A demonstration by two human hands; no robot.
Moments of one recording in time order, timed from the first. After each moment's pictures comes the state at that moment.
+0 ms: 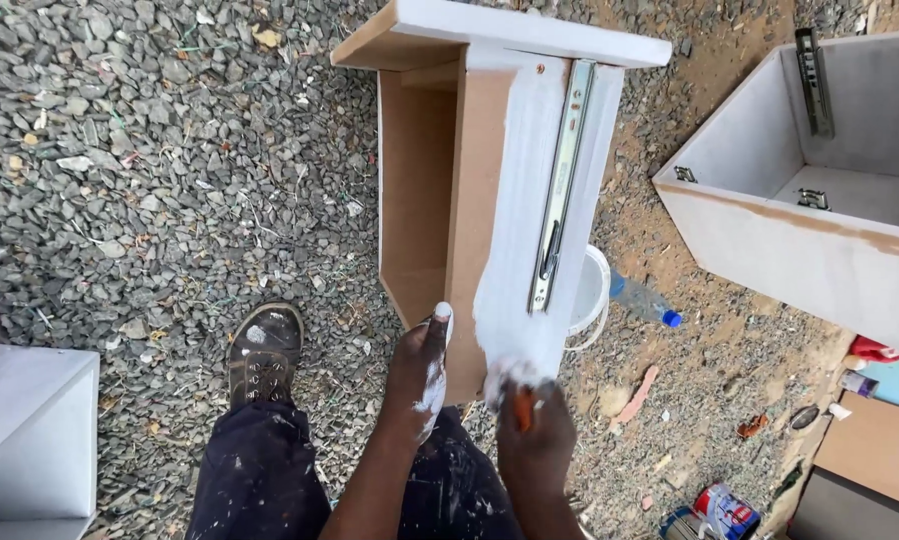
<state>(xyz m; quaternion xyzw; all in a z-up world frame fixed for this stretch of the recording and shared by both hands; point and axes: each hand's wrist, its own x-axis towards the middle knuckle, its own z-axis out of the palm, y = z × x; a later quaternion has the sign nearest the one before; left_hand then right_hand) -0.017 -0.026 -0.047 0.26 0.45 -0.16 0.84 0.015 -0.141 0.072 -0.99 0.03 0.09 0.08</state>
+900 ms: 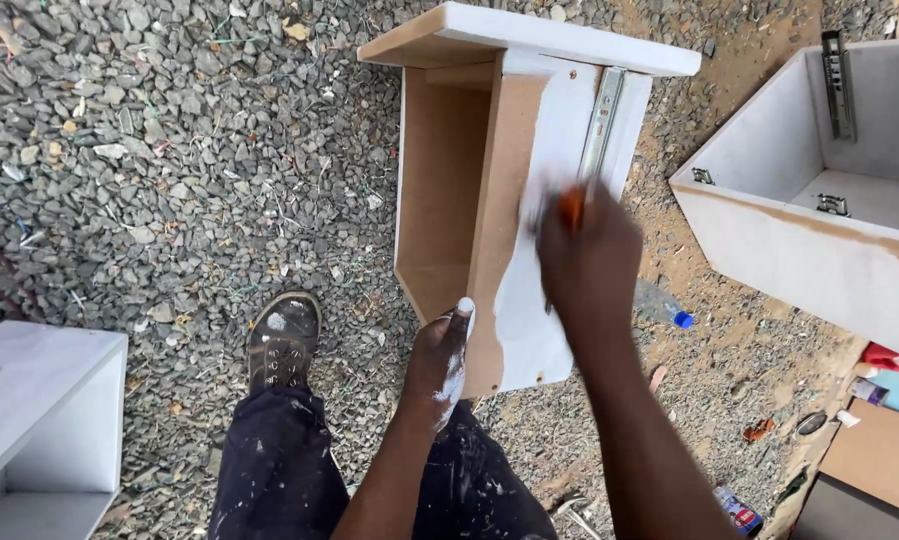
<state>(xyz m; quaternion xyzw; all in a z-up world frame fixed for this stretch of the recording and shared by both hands) 0.003 -0.002 -0.005 0.25 0.48 -0.14 0.83 0.167 -0.019 0.072 -0.96 -0.23 0.04 0.18</state>
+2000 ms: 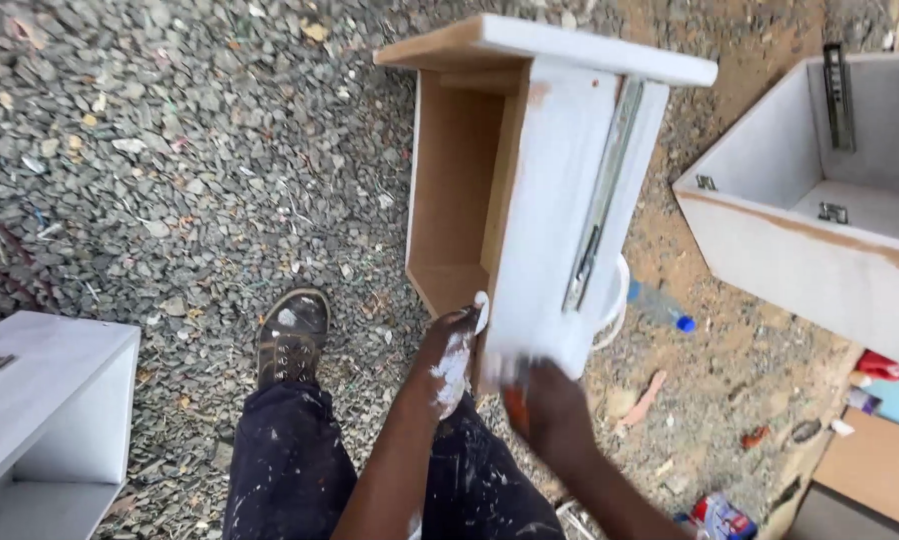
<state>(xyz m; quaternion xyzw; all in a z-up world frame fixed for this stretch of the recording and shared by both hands) -0.028 -0.056 -0.127 0.12 0.42 -0.22 0.87 0.064 -0.154 0.046 -0.93 -0.30 0.21 -0.01</state>
